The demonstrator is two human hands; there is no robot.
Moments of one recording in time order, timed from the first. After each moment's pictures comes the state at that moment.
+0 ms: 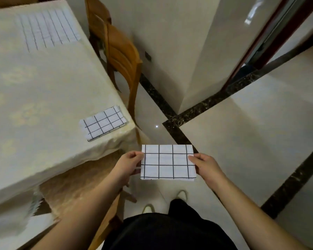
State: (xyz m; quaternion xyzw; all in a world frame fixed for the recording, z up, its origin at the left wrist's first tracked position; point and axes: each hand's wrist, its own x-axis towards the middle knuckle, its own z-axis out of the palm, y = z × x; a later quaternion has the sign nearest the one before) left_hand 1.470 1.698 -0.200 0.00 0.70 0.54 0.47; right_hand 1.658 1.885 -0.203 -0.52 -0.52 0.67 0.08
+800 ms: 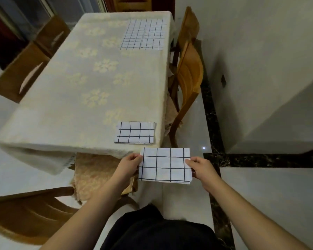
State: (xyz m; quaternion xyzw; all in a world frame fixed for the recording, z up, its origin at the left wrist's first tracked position) left_hand 1.424 1.748 -0.198 -0.21 0.74 0.59 0.26; right_hand 1.476 2.006 -0.206 -0.31 -0.66 0.66 -0.17
